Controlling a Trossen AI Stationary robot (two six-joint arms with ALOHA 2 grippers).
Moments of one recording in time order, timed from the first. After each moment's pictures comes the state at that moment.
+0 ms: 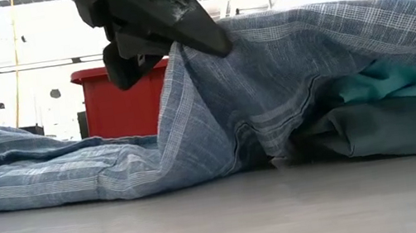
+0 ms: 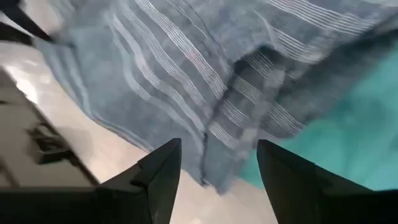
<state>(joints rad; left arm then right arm) -0.48 1.85 1.18 0.01 -0.29 -0.71 1.01 1.14 0.96 -1.12 0.52 1.98</state>
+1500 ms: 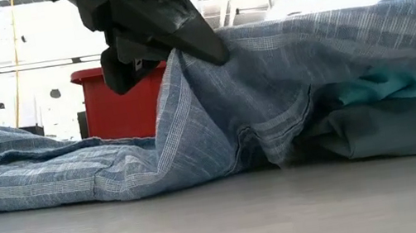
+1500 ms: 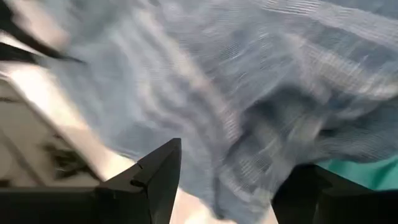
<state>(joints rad) -0.46 1.85 1.18 -0.02 -0.29 -0.76 0.75 1.13 0.93 -0.94 0.35 1.75</state>
